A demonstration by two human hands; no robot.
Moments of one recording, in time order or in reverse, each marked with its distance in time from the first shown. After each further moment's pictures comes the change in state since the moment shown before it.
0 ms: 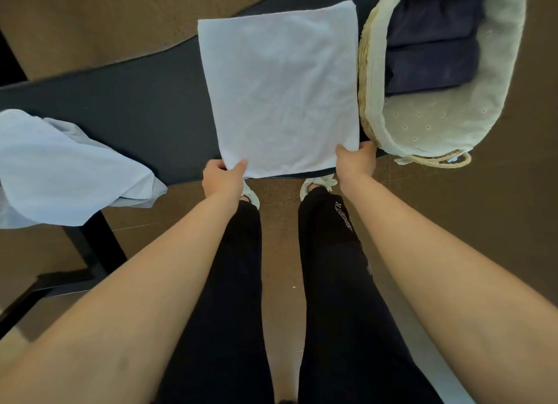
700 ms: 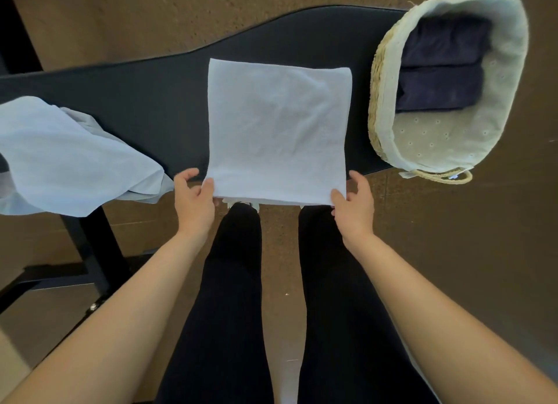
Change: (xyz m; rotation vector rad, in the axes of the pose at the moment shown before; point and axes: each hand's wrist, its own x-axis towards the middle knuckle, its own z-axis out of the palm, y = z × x) left_hand -0.015 -0.040 -0.075 -0.203 -0.018 0.143; right_hand -0.070 0.045 -0.029 -0.043 -0.206 -0.147
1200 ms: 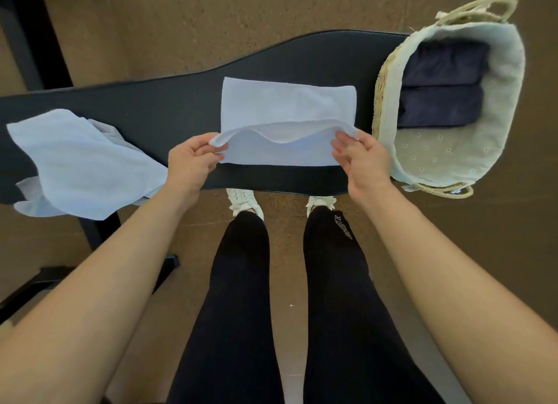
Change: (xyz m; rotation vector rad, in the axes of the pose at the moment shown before) left_hand 0.037 0.085 -0.011 0.011 -0.193 0.125; right_hand 0.029 -0.107 0.004 0.475 -0.156 -0.032
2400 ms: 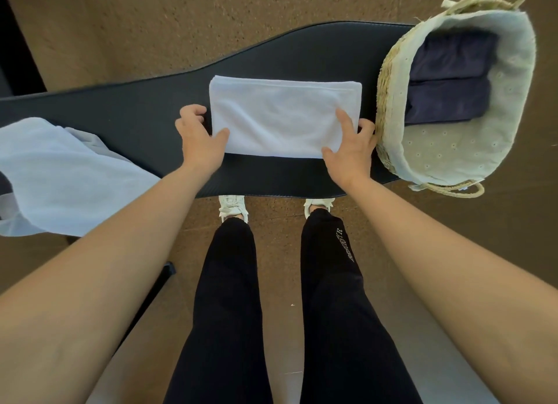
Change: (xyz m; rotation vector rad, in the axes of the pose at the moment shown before) left_hand 0.067 0.005 0.031 0.322 0.103 0.177; right_hand 0.049 0.035 0.020 -1.208 0.123 -0.393
